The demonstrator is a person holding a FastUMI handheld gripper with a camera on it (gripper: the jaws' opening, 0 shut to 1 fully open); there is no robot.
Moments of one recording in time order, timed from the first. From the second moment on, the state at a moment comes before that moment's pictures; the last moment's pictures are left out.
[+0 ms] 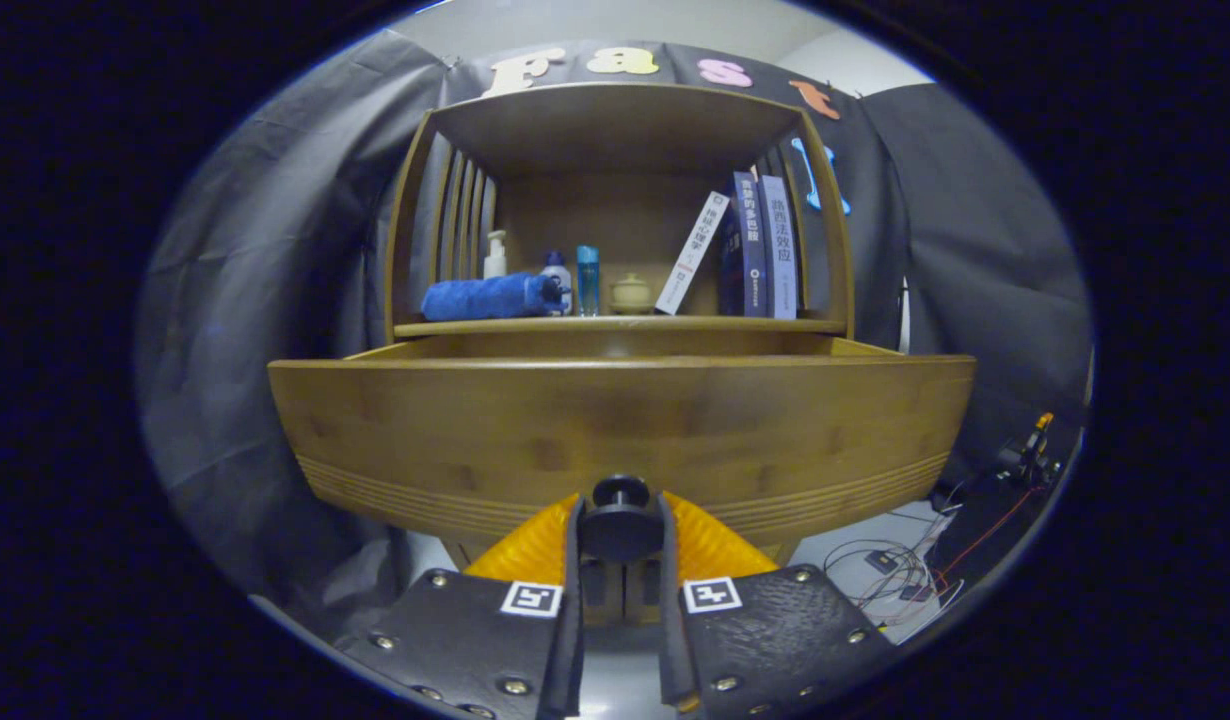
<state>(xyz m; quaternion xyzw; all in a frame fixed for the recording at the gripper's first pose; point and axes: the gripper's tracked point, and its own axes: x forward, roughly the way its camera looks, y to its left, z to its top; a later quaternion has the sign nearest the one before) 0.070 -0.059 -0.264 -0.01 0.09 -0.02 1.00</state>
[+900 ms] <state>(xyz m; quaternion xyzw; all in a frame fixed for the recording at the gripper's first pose) 0.041 -0.024 -0.183 -0.04 0.06 0.02 1.00</state>
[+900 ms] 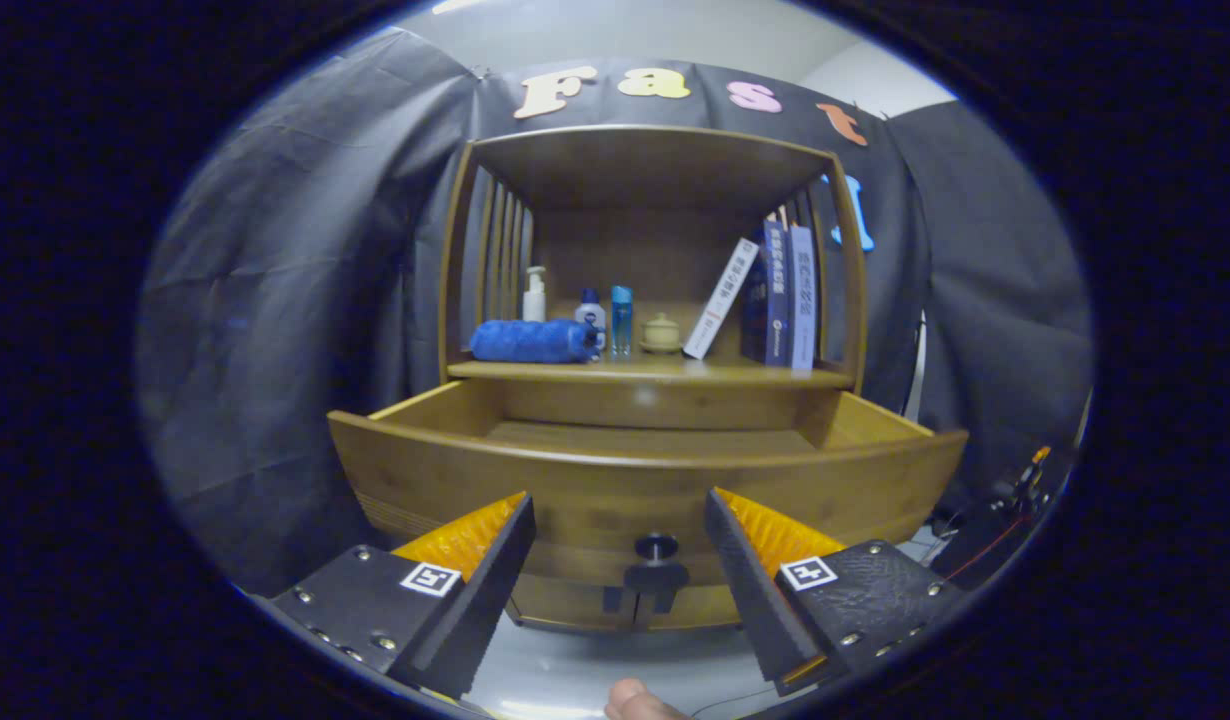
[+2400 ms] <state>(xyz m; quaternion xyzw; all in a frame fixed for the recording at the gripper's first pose) 0.188 -0.043 -0.298 0.06 0.53 -0.02 0.85</state>
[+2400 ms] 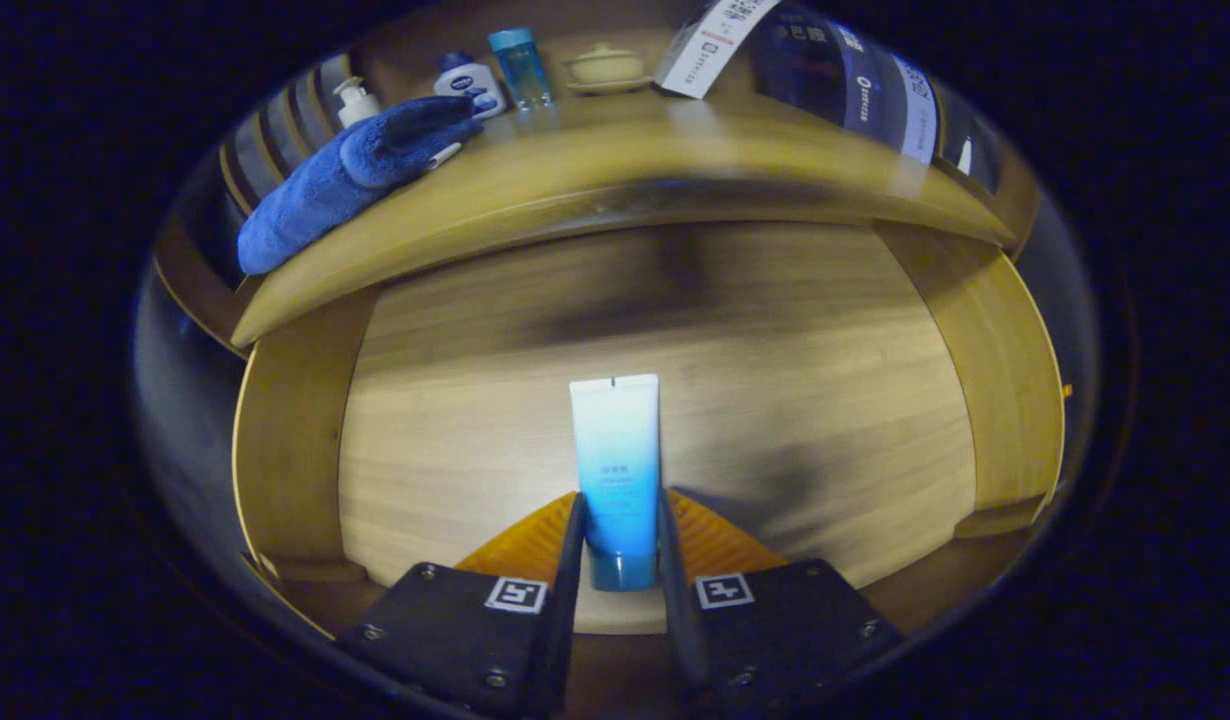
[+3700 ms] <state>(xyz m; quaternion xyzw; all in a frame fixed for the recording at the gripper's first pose) 0.180 -0.006 0.014 0.01 0.03 0.08 1.00</state>
